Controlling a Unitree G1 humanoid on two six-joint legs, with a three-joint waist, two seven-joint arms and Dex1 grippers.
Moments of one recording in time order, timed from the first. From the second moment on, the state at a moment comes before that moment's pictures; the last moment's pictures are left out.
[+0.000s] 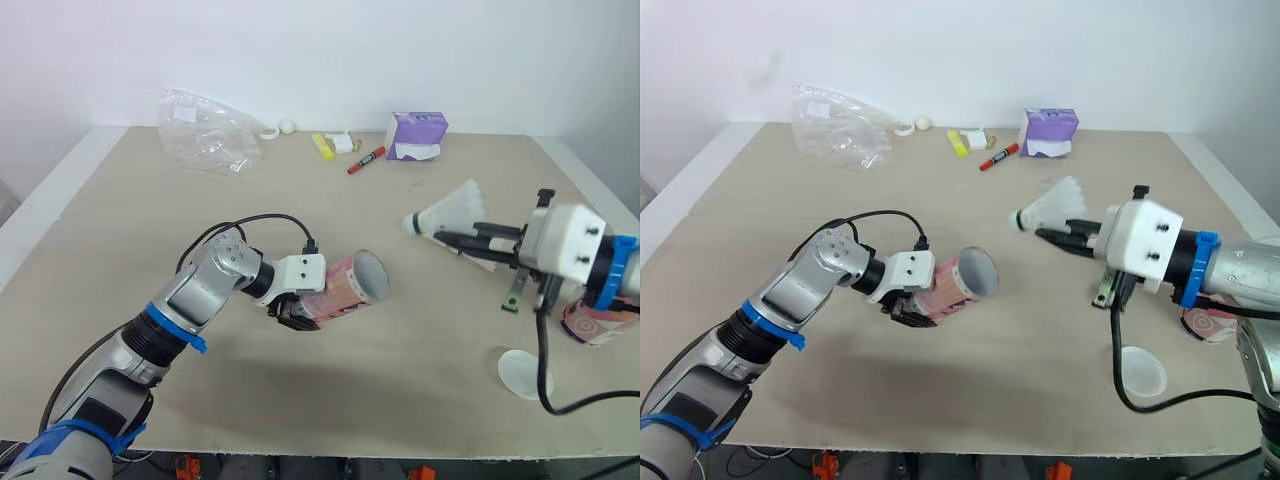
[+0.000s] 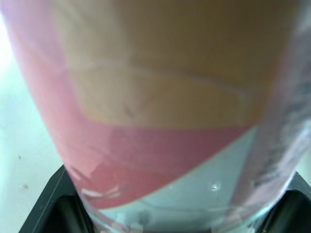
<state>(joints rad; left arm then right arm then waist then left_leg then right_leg) -0.76 0.51 -0.50 -0.02 0.03 0.56 -1.28 -0.22 -1.03 -0.32 -0.53 0.41 0.17 1.06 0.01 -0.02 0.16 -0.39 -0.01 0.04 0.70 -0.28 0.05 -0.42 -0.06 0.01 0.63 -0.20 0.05</state>
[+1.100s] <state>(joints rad) -0.77 0.50 -0.53 -0.02 0.02 0.57 -1.25 -0.15 -0.83 -0.37 -0.36 0.64 0.59 0.69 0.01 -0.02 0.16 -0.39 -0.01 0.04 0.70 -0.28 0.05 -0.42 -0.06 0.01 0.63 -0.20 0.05</state>
